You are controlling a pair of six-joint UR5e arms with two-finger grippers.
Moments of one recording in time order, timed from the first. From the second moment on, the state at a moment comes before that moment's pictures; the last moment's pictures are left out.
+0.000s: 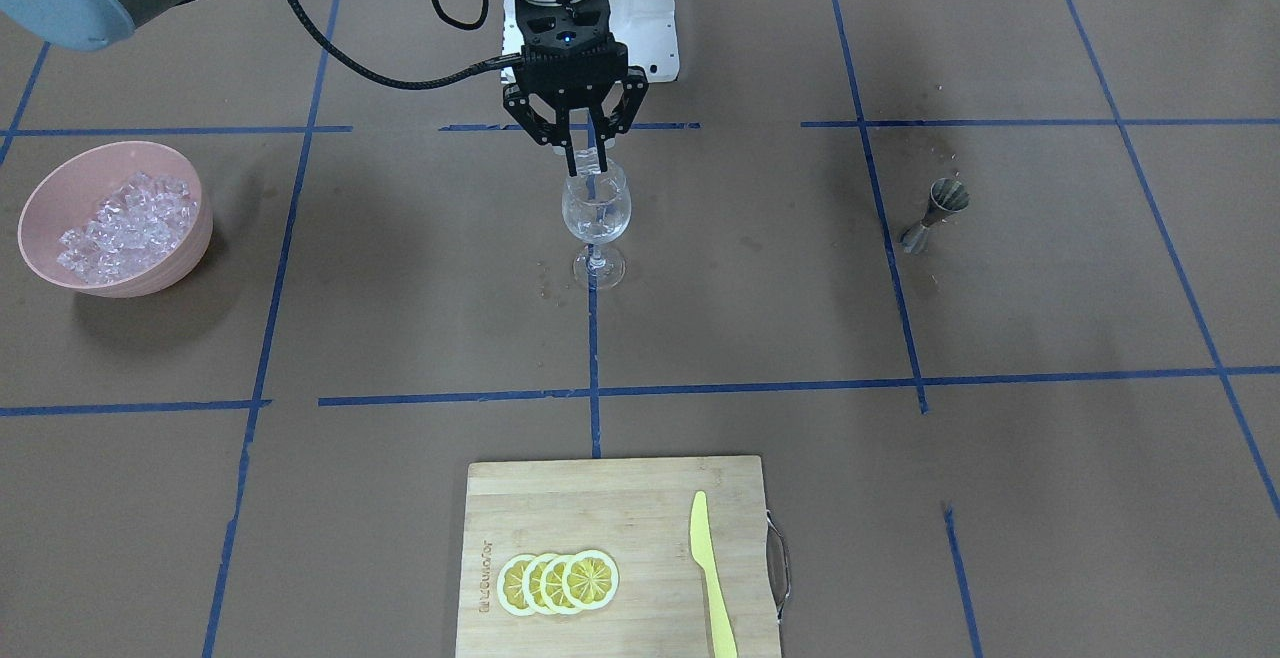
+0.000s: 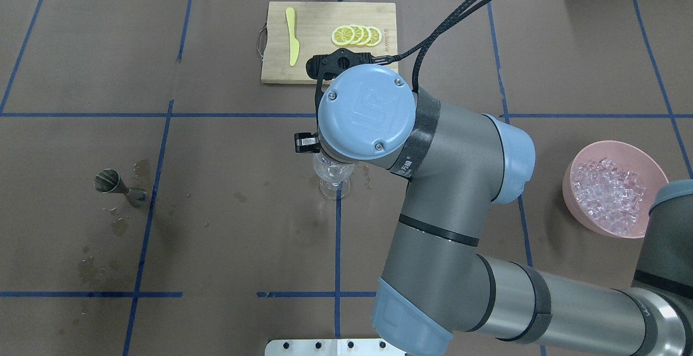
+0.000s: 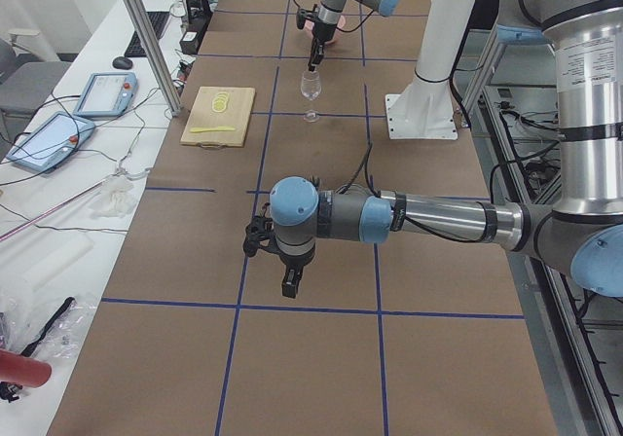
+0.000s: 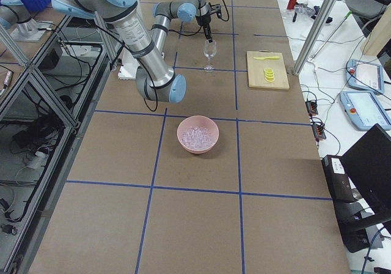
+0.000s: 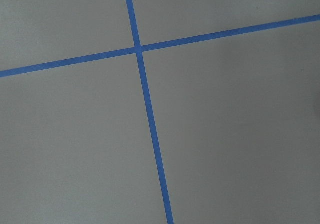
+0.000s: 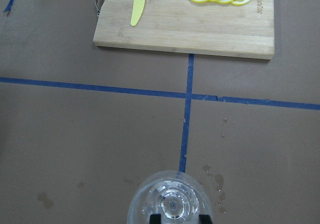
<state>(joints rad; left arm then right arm) -1.56 -1.40 -1.84 -1.54 -2.40 0.13 0.45 -0.74 1.89 -1.81 1.61 1.18</state>
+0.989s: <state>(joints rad) -1.56 -1.41 -1.84 -1.54 -2.40 0.13 0.64 -0.82 1.92 -1.82 1.85 1.06</state>
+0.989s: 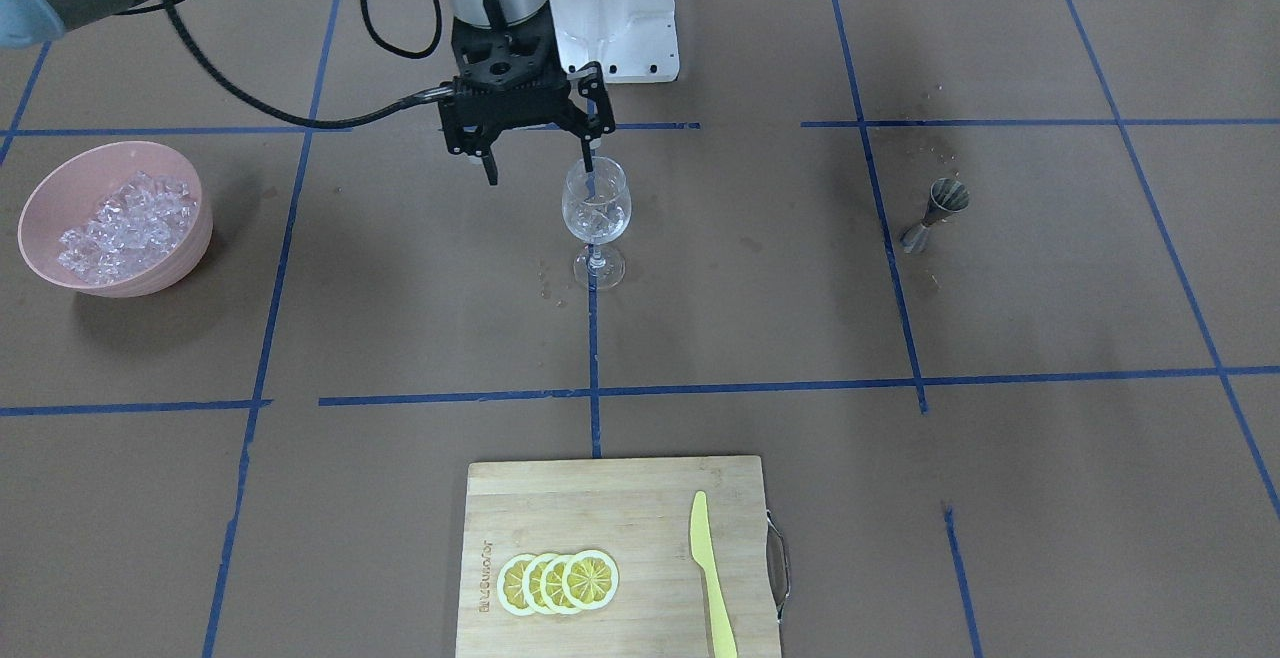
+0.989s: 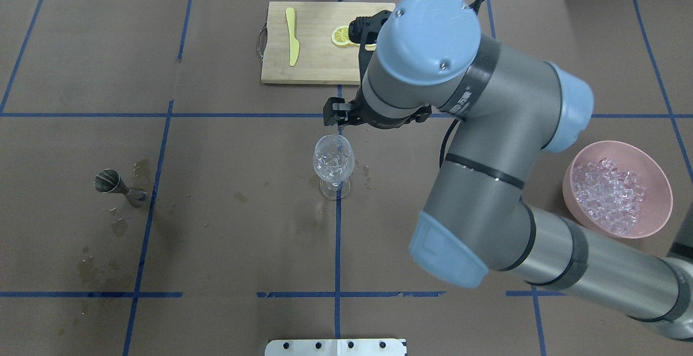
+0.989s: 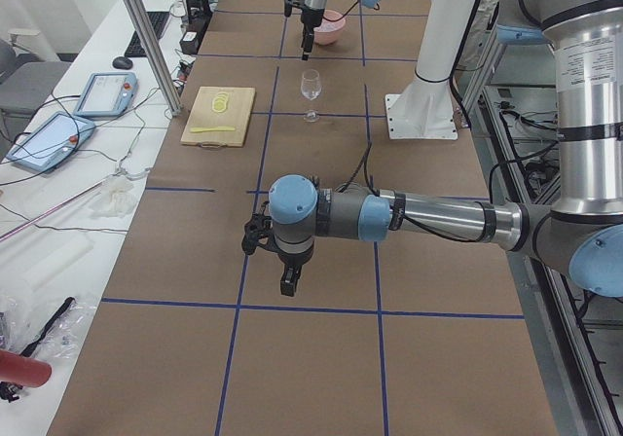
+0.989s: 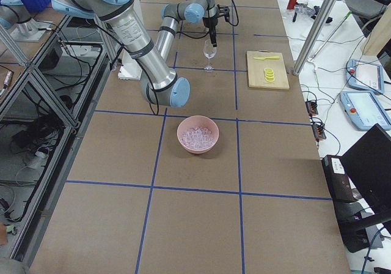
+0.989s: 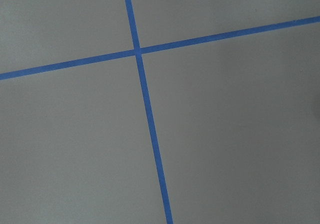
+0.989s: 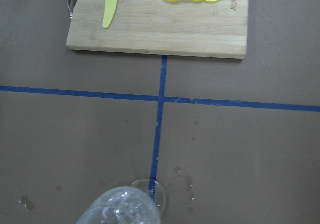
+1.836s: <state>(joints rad) -1.56 -1.40 -1.85 -1.53 -2.40 0.13 1.22 -1.29 1.90 -1.81 2.21 0.11</state>
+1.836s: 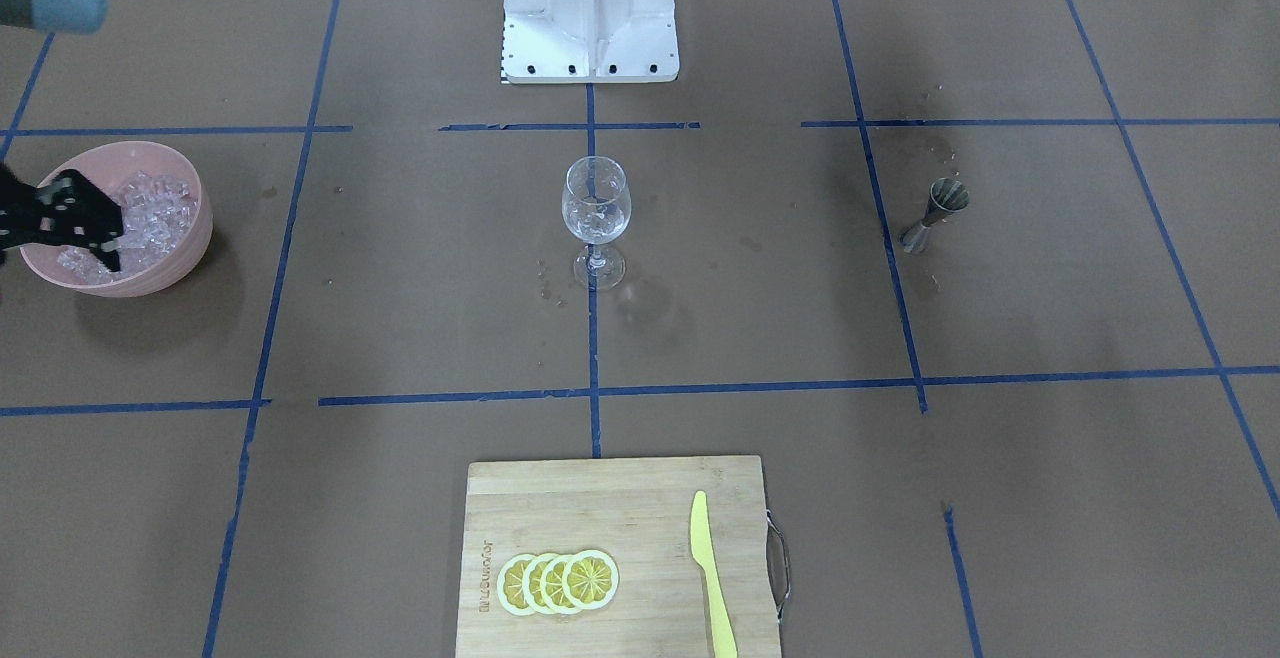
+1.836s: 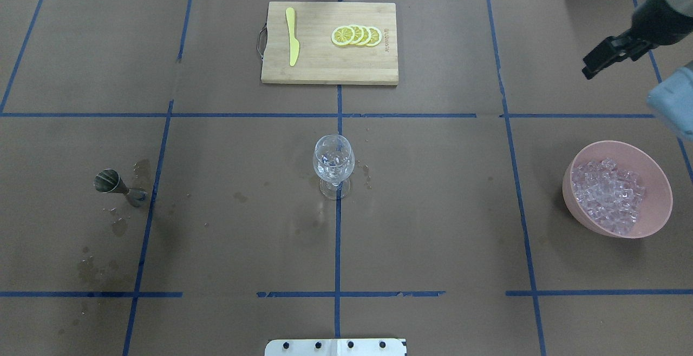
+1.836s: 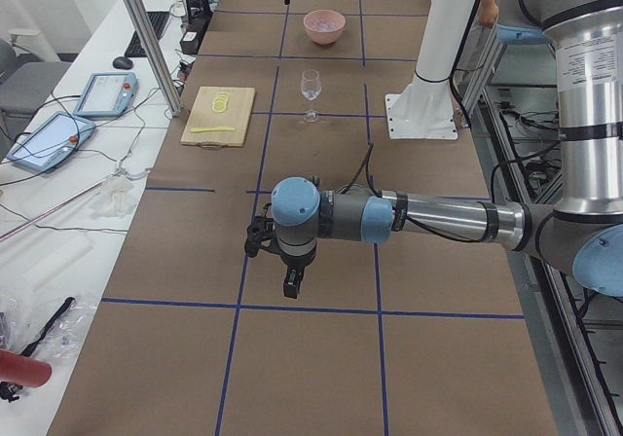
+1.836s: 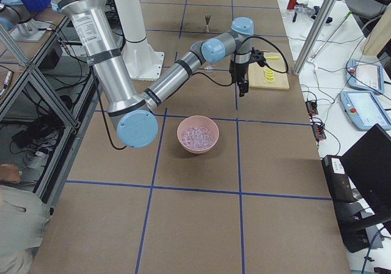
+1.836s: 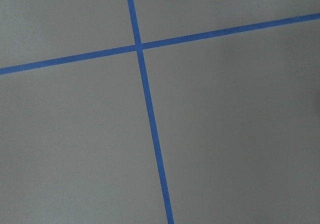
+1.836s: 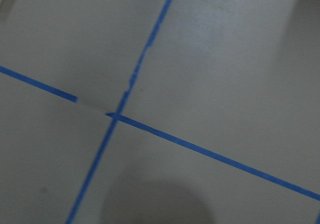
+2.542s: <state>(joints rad) -1.56 -1.40 -1.85 -1.53 -2.40 0.13 1.50 -1.60 1.81 -1.81 2.22 -0.12</state>
